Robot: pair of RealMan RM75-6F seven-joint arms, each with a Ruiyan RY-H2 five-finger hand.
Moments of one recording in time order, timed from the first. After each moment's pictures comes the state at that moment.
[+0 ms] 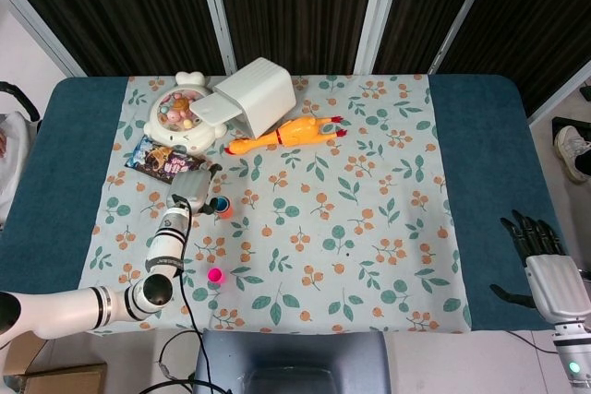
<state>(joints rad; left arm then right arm) -1.04 -1.51 -0.26 -1.46 0.28 0.94 0.70 0.08 -1.05 0.02 -1.63 -1.53 1.44 0.00</state>
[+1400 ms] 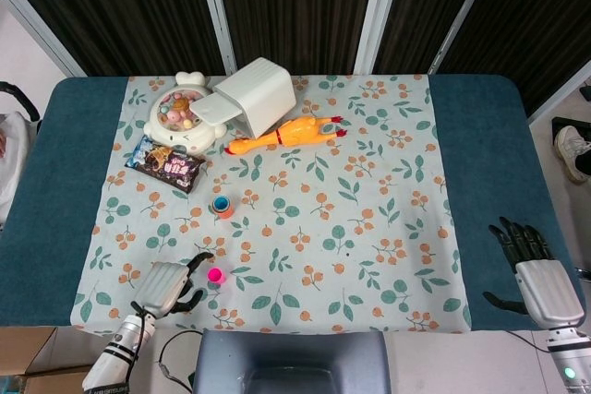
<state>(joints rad) -0.49 -1.42 0.08 -1.83 1.18 1.22 0.34 0.08 -1.05 -0.01 -1.64 -1.58 1.43 -0.01</state>
